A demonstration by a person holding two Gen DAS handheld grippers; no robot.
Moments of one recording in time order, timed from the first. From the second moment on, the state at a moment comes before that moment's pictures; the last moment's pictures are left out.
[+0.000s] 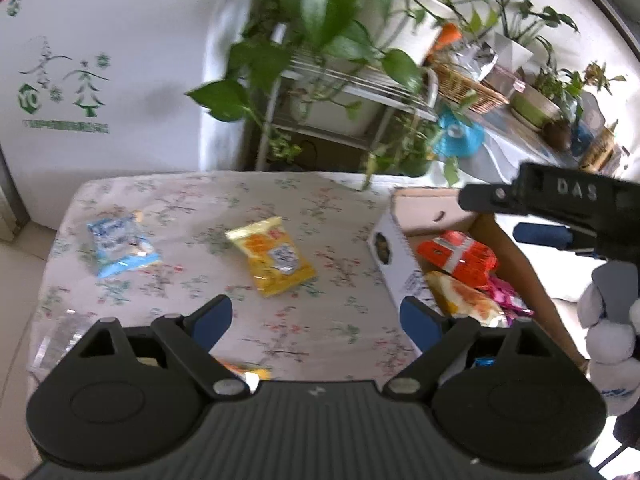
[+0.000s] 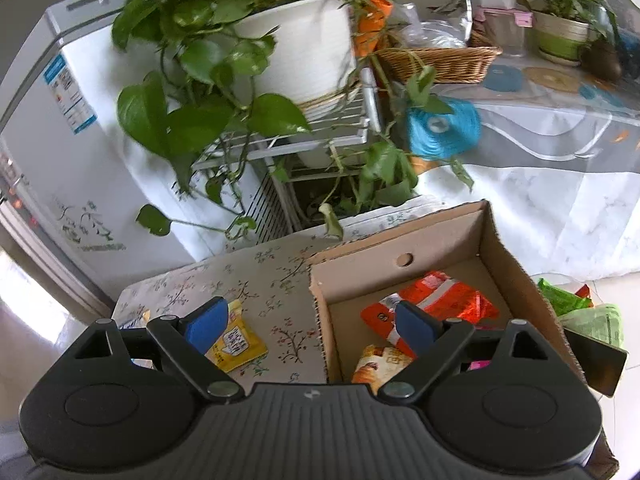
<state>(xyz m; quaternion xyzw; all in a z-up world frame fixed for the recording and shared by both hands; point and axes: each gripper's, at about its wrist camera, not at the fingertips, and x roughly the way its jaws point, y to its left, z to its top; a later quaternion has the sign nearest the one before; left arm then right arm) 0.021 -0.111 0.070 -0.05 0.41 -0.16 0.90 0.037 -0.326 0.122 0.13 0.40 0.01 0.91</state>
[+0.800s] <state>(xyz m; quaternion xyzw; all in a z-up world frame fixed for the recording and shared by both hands) 0.046 0.038 0.035 -0.03 0.44 -0.06 0.90 0.027 -0.225 0.086 0.00 0.42 0.20 0.89</state>
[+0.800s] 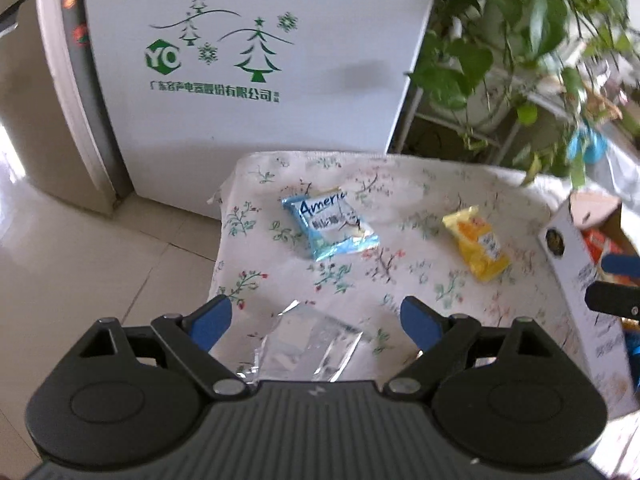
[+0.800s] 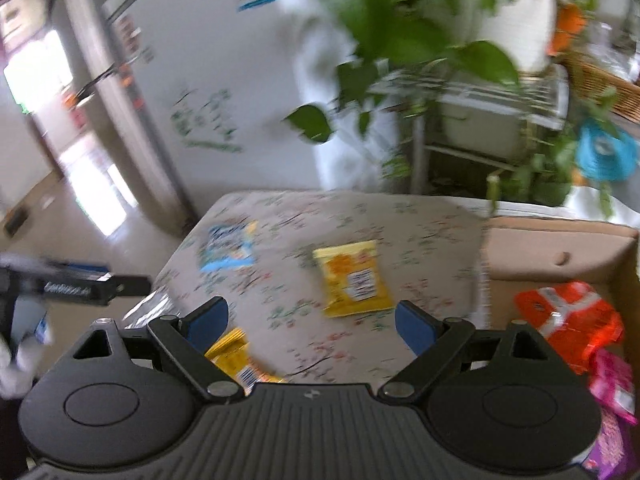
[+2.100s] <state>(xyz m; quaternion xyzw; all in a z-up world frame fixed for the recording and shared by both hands) 0.066 0.019 -0.035 0.12 0.51 -0.20 0.83 0.020 -0.130 -0.002 -0.18 0.44 0.33 0.81</state>
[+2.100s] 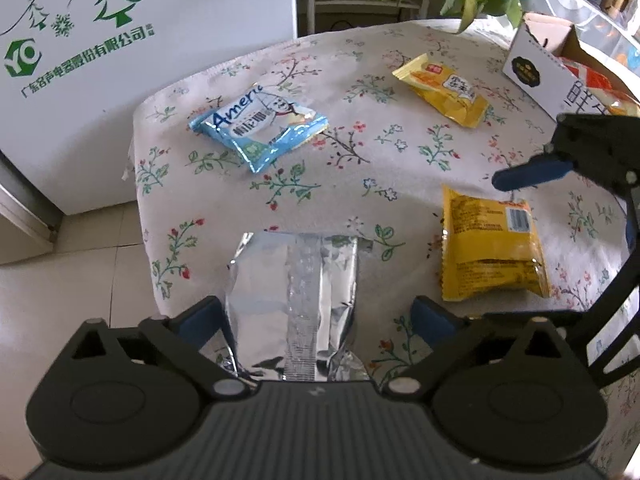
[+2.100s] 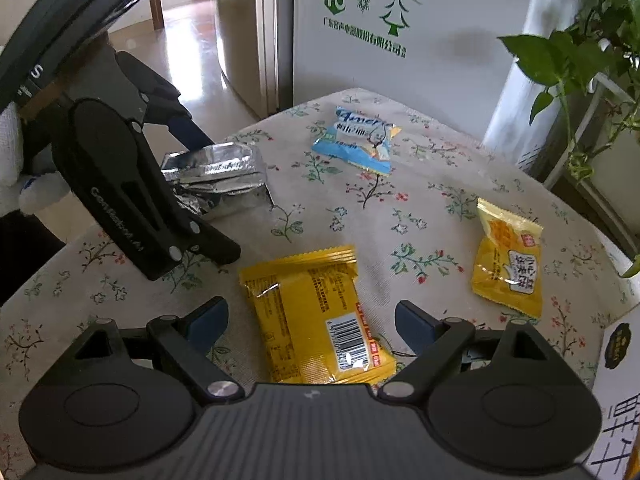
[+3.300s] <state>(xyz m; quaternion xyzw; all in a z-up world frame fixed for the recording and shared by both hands) 0.064 -0.011 -0.008 0.07 0.48 -0.17 0.86 0.030 -0.159 0.030 -0.11 0.45 0.24 0.85</state>
